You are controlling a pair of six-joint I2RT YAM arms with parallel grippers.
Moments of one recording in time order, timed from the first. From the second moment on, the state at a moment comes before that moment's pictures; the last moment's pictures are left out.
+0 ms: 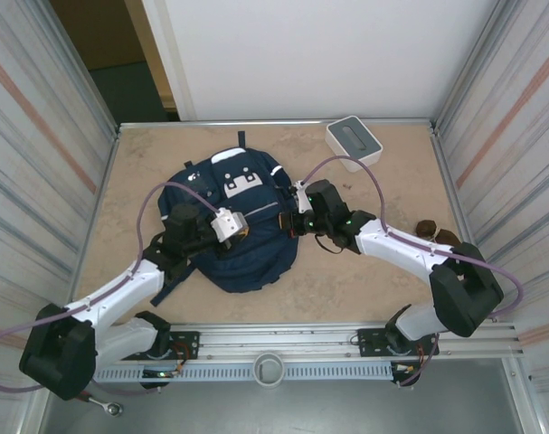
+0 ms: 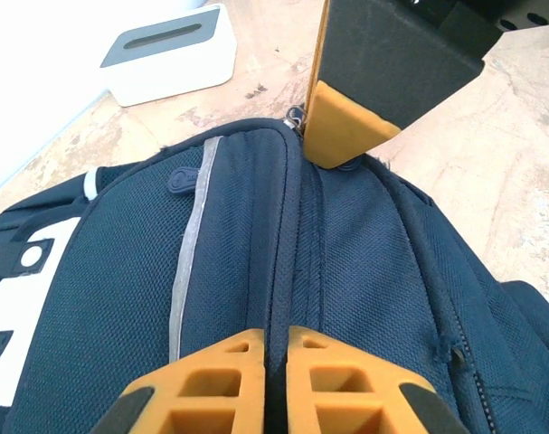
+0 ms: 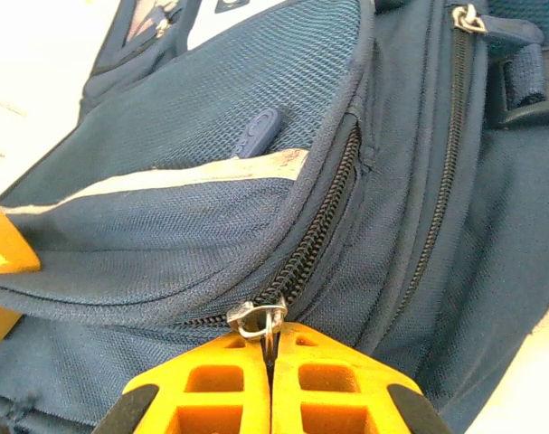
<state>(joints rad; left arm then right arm) -0.48 1.06 0.50 0.11 0.43 0.50 0.69 1.43 0.88 -0.12 -0.21 0.46</state>
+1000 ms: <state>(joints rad) -0.59 1.20 0.64 0.01 0.35 0.60 0.79 1.42 0.90 -0.17 -0.14 0.48</state>
